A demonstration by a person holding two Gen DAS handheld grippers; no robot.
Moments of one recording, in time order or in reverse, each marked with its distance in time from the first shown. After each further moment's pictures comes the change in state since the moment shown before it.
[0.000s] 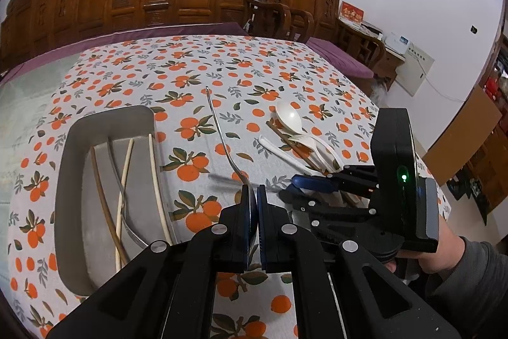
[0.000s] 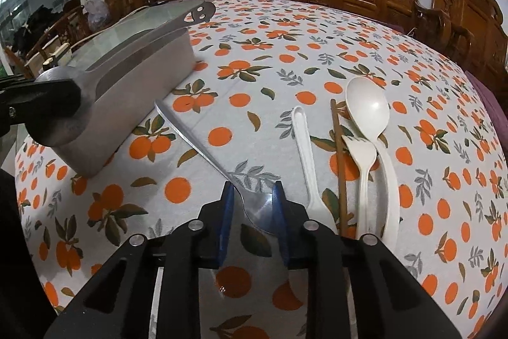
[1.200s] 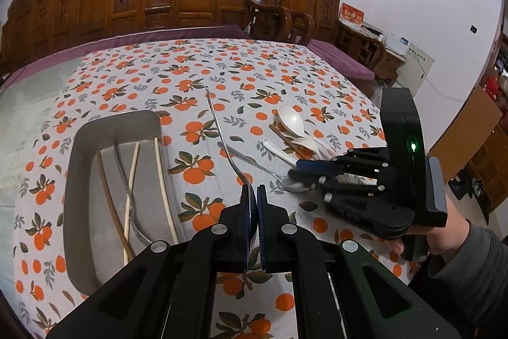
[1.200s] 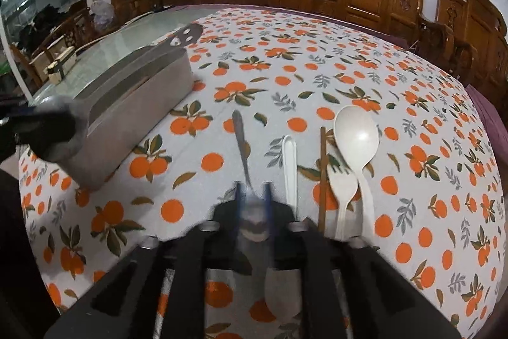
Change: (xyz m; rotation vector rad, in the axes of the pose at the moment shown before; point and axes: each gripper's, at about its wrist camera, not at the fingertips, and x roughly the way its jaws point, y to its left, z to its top) left arm -0.007 0.006 0.002 0.005 -0.008 0.002; right arm -0.013 -0.009 0.015 -0.032 -0.025 0.019
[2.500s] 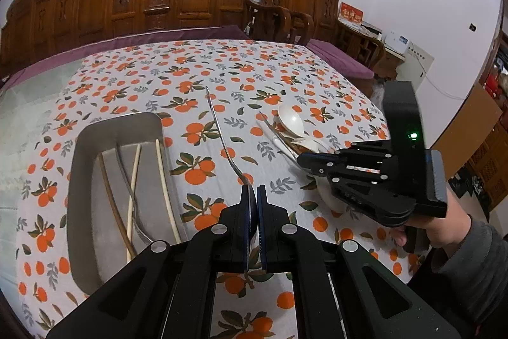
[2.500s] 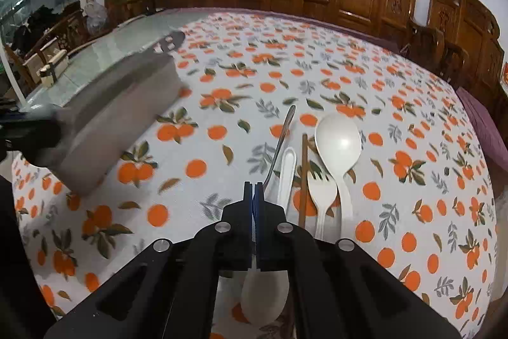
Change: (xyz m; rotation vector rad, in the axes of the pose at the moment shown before) left arm -0.004 0.001 0.000 0.013 -0.004 0.005; right arm -0.012 -0.005 0.008 0.007 -0.043 -0.044
